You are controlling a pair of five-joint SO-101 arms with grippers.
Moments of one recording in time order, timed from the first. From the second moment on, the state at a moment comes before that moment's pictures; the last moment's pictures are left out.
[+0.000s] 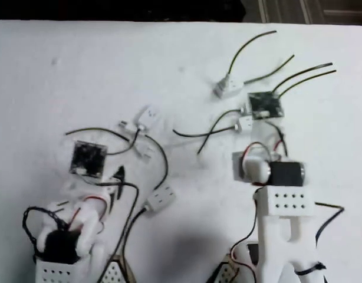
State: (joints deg) left arm 0.1 -101.8 84.5 66.9 -5.8; right arm -4.2 -47.1 46.4 72.2 8.7
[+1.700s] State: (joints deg) left arm -9.8 -103.7 97.1 70.6 -5.8; right arm -34.5 19.0 13.3 58.0 2.7
